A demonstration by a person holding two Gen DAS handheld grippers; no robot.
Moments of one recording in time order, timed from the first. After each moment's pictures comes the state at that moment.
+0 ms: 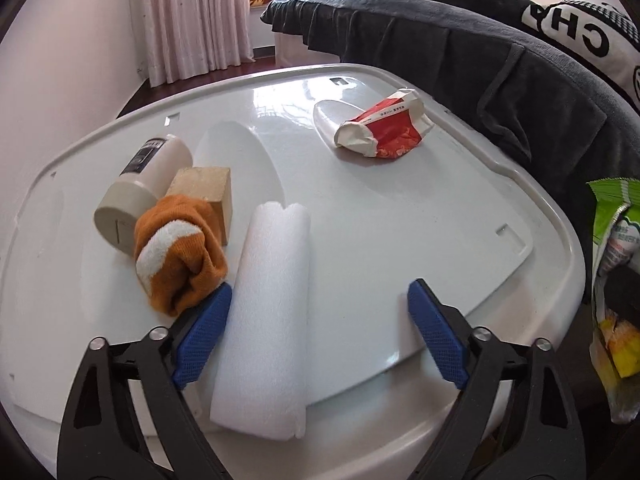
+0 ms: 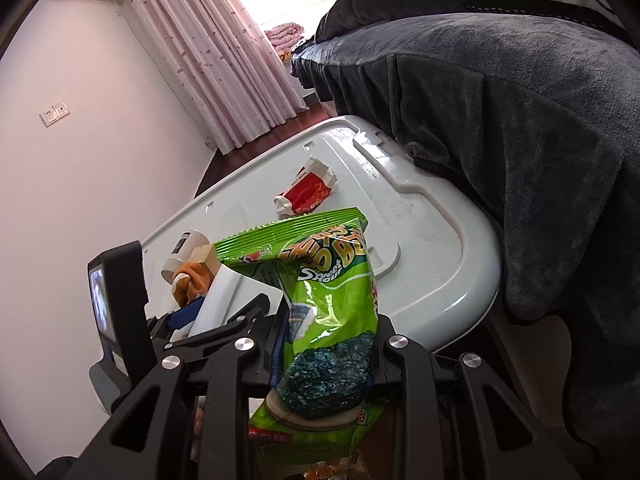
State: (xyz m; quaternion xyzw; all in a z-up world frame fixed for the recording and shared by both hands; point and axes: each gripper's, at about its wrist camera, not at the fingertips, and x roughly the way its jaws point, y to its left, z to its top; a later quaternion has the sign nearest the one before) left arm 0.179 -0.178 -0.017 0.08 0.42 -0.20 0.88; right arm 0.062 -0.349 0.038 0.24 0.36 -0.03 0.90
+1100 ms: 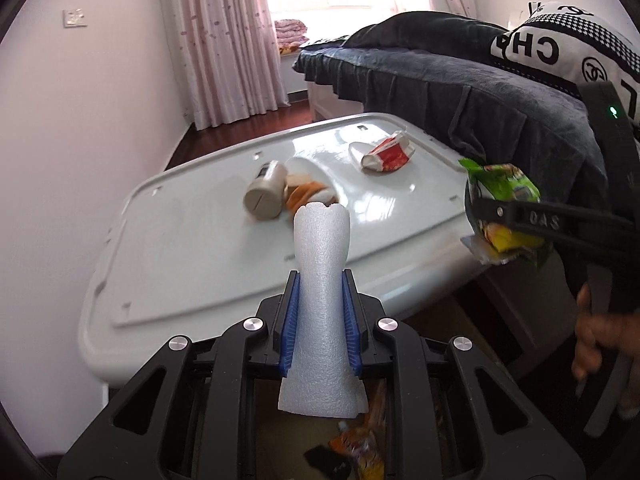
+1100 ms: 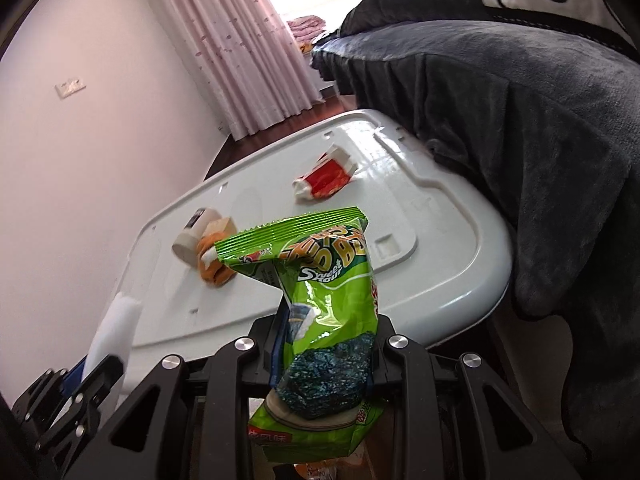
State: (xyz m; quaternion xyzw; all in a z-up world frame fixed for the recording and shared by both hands) left arm 0.026 -0.110 0.063 0.11 0.35 -0.13 0.92; right arm 0.052 -0.324 0.039 0.20 0.38 0.00 0.90
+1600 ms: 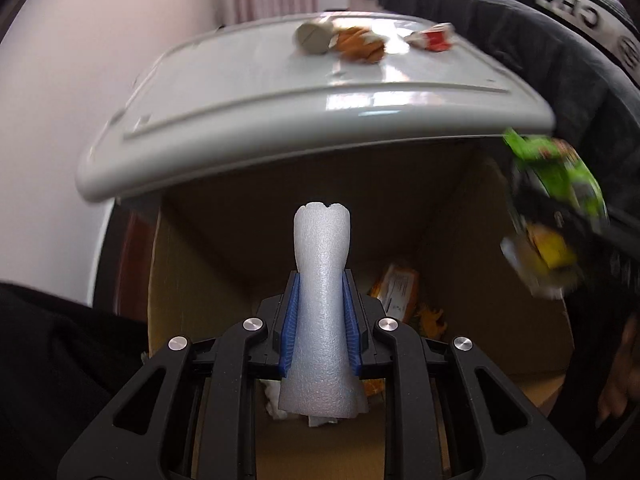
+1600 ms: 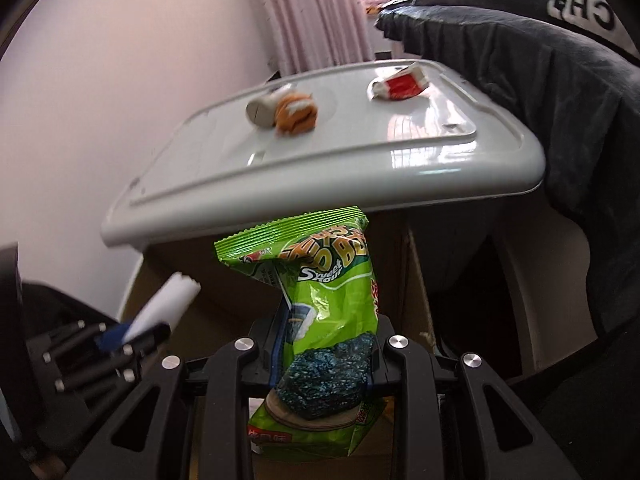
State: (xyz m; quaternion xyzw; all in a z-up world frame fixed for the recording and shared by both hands) left arm -0.030 -0.048 -0.019 0.05 0.49 -0.07 0.87; right arm -0.041 -0.235 0.001 0.09 0.44 0.07 0.89
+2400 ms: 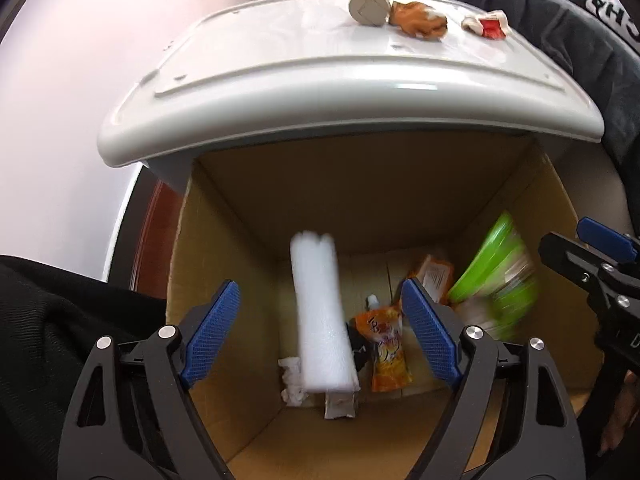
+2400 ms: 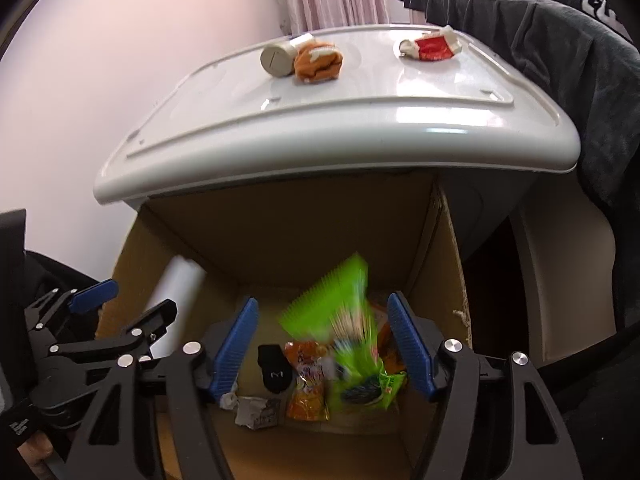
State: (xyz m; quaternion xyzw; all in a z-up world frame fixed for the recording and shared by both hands) left arm -0.017 -0.034 -0.036 0.05 0.52 -0.01 0.85; right arm -0.029 -0.217 -0.022 0.07 0.49 0.09 0.87
